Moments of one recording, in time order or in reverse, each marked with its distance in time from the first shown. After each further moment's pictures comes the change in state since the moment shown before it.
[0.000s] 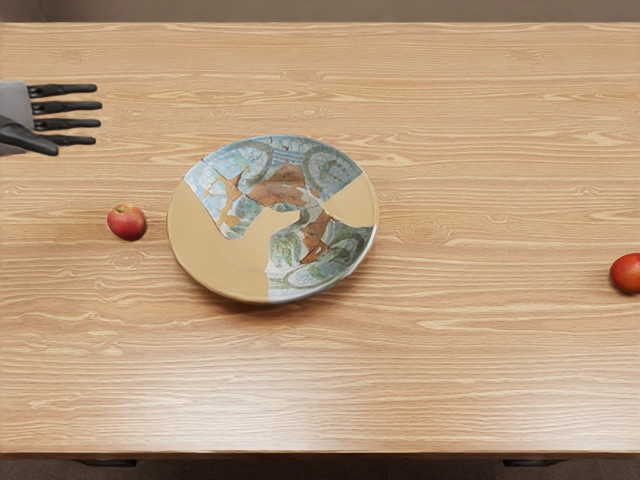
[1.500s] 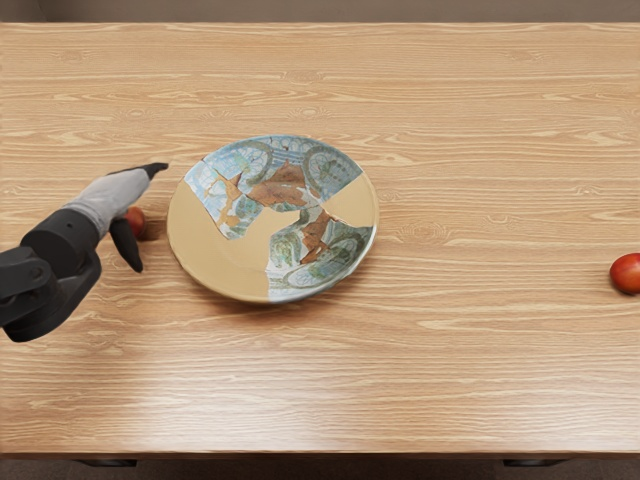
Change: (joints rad) left arm -0.014 -0.190 0.571 -0.583 1.462 0.907 0.000; right arm 0.000 0.000 0.000 0.000 0.000 0.000 0.000
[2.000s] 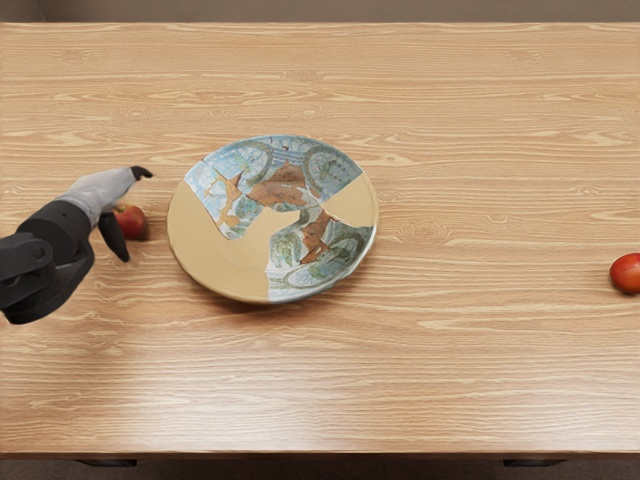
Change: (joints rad) left arm -0.018 -0.041 0.002 0.134 -0.033 -0.055 0.000; right arm 0.000 0.000 0.000 0.000 0.000 0.000 0.000
